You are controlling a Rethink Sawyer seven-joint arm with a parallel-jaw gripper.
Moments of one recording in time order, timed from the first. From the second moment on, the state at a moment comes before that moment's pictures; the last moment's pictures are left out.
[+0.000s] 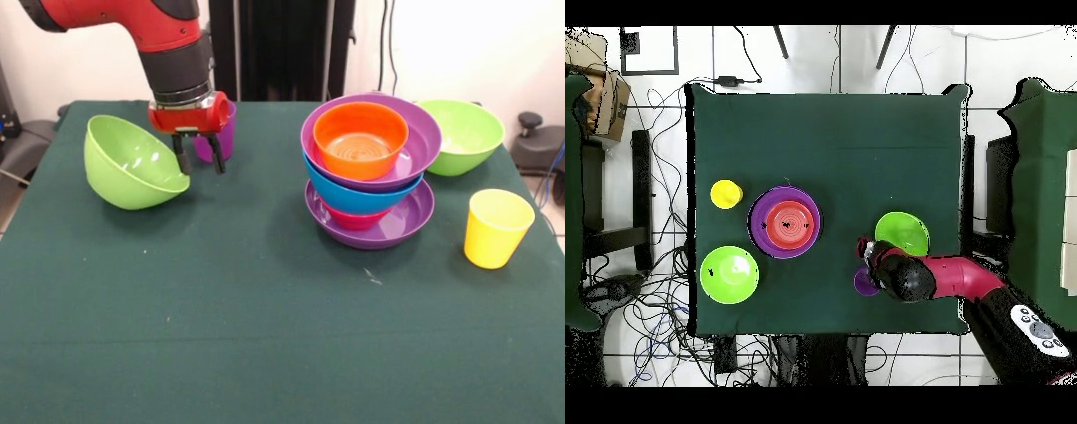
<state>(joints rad) -1.02 -0.49 0.52 1.91 -0.78 0.30 2.07</state>
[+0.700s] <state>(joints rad) -1.04 -0.63 0.55 1.92 -0.74 0.31 2.07</state>
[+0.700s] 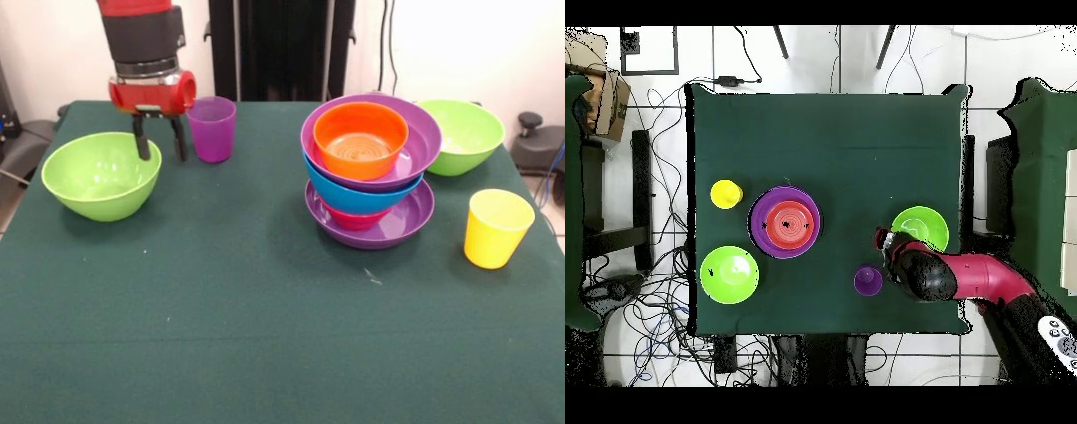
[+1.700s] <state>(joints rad) -1.04 -0.60 0.57 1.91 -0.72 0.32 2.07</state>
